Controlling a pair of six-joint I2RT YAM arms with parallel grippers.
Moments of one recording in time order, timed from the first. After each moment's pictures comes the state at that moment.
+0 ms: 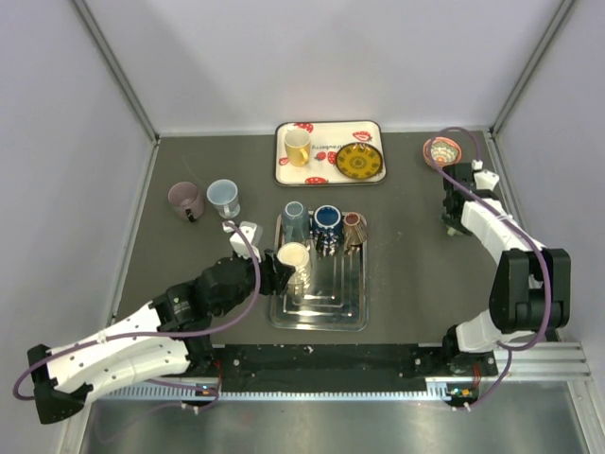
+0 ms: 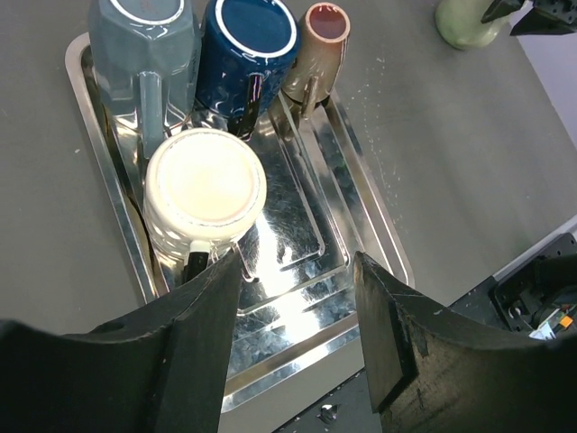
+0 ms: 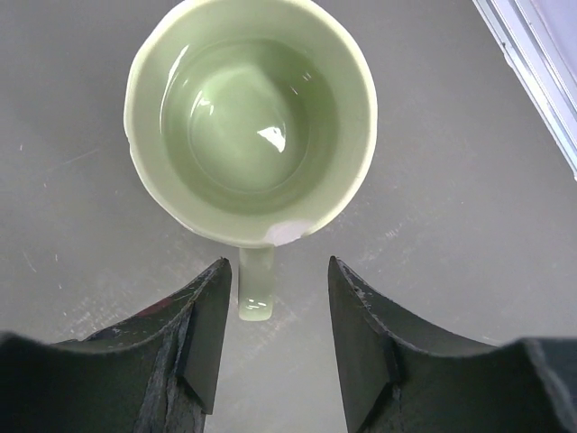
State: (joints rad) left arm -1.05 0.64 0.61 -0.34 -0.37 -0.60; right arm 0.04 1.50 1.02 -0.58 0.53 0.56
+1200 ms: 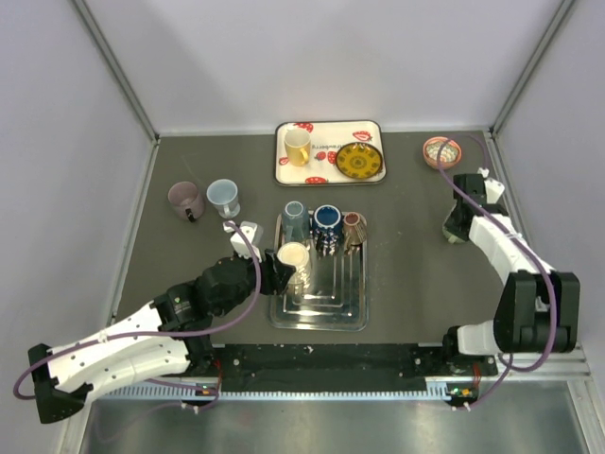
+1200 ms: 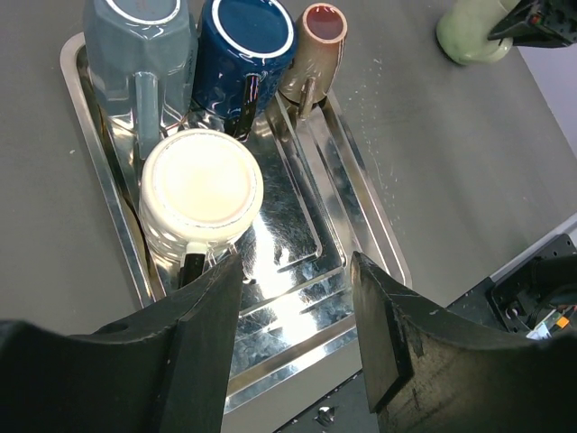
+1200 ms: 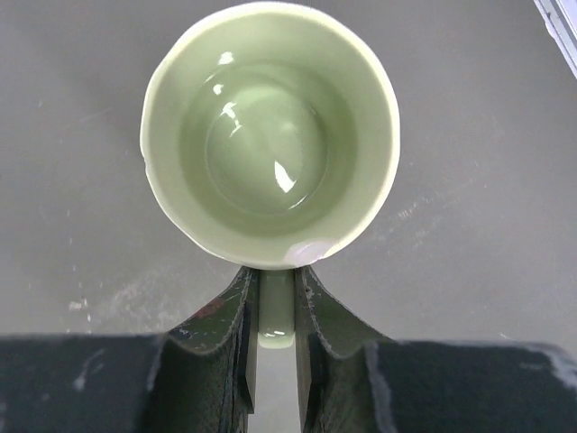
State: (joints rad) left arm -1.05 0.65 0.60 -0.33 -0.37 -0.60; right arm -0.01 1.40 0.92 -0.51 0.41 0.53
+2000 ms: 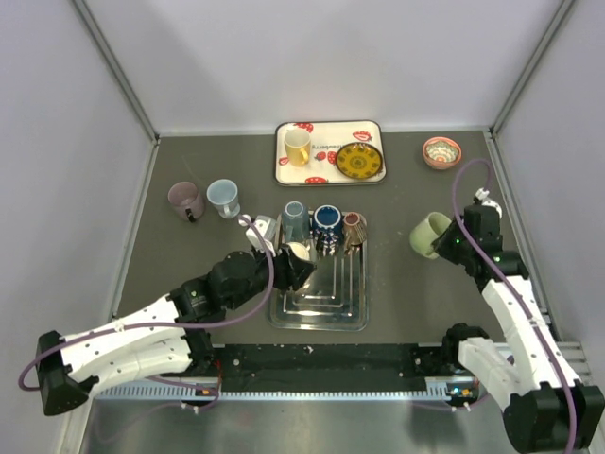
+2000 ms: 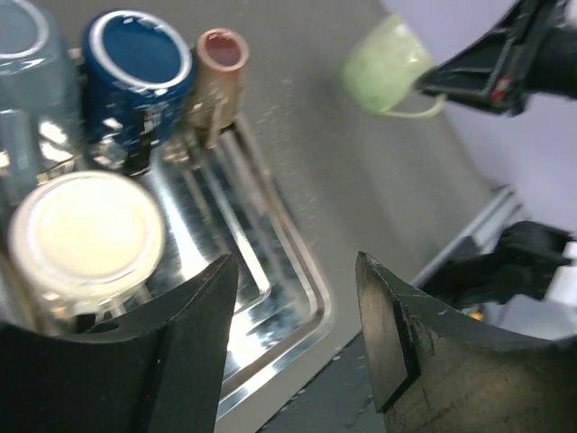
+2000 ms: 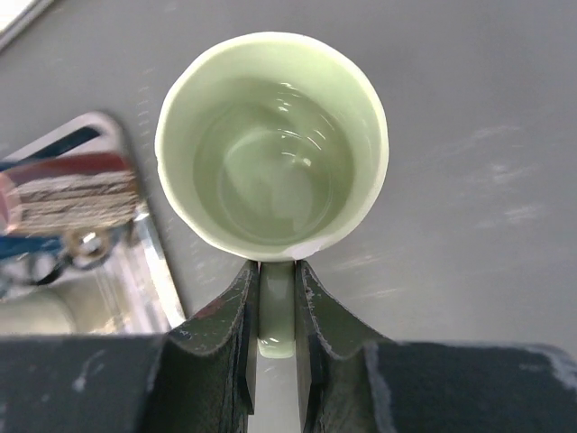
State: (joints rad) left arm -1.05 0.77 0.61 -0.15 -0.27 -0.64; right arm 0.07 0.86 0.71 -0.63 0.10 0.55
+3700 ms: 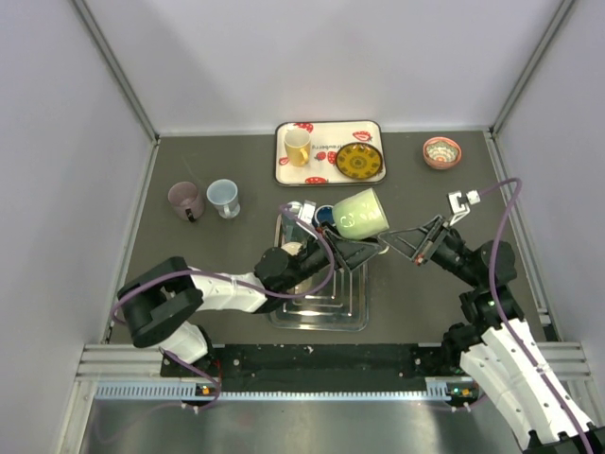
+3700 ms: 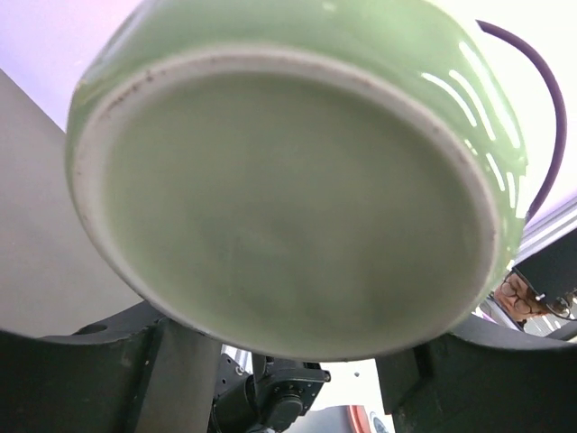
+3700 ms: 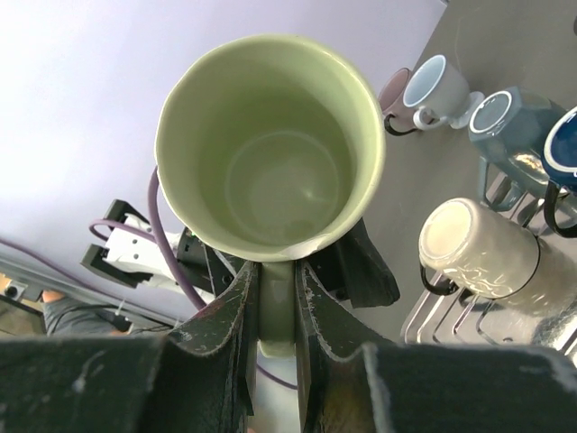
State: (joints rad) left arm -1.04 1.54 0.60 1.33 0.09 -1.00; right arm 0.29 0.51 0.45 0.26 -0.66 1.16
